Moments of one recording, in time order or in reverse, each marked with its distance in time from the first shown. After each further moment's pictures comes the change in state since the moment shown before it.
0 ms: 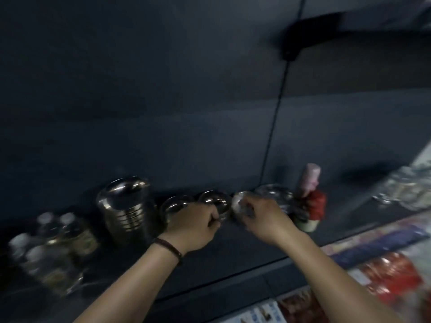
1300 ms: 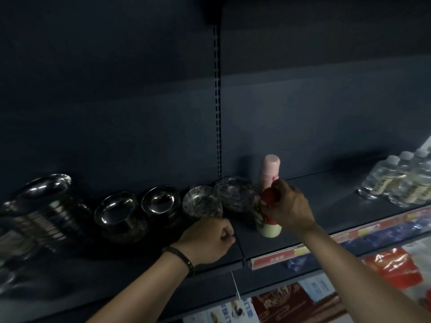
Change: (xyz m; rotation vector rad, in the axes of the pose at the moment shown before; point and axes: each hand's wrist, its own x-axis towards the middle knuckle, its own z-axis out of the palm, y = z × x) left_hand 0.103 0.187 0.147 -0.139 -0.248 -0.065; right_hand 0.049 0.304 -0.058 0.040 0.194 0.199
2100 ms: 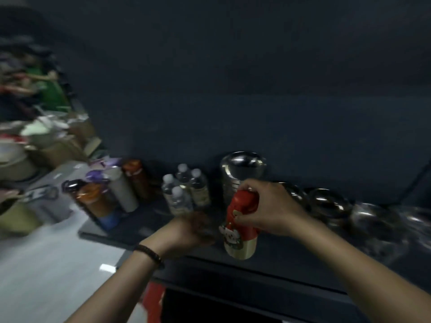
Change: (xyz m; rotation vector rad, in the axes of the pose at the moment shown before) left_hand -0.328 -0.337 -0.188 -0.101 0.202 -0.411; right_hand -0.150 -0.486 0.155 0.204 -0.519 -0.694
